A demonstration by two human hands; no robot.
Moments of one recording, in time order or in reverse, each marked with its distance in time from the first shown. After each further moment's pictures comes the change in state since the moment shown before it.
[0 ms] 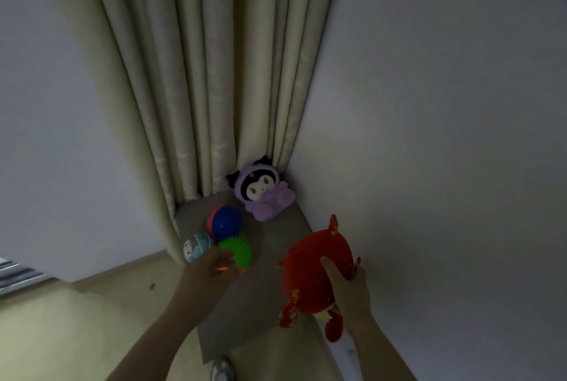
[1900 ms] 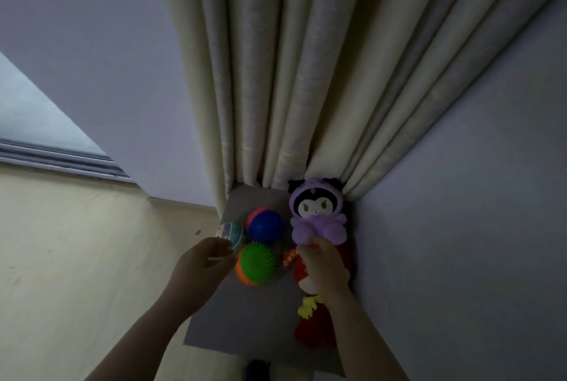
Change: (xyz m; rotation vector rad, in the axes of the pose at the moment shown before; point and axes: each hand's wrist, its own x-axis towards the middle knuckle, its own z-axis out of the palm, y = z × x) left_hand 0.053 0.025 0.014 -0.061 0.414 -0.313; right_hand 0.132 -0.101 0.106 -0.613 -0.699 -0.436
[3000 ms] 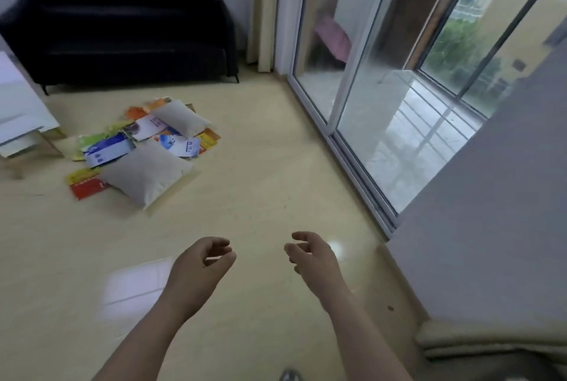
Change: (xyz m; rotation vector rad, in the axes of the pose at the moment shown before) left_hand -0.416 -0.407 -0.292 -0.727 0.987 -0.494; right_hand -0.394 -0.197 0.498 -0.313 -0.876 -0.532
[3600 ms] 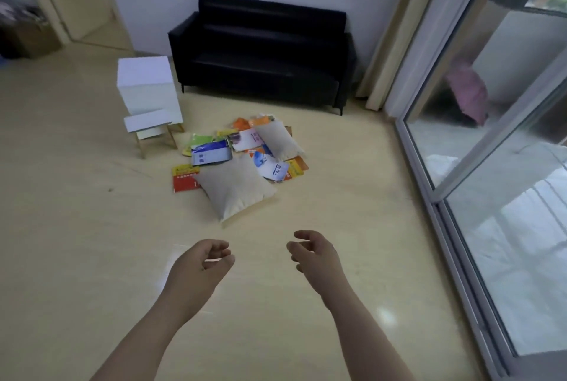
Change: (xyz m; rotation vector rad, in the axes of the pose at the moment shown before) left_hand 0.144 0.004 -0.154 -0.101 0.390 -0.121; right_hand 0.172 -0.157 0.172 -0.114 -0.357 -0.153
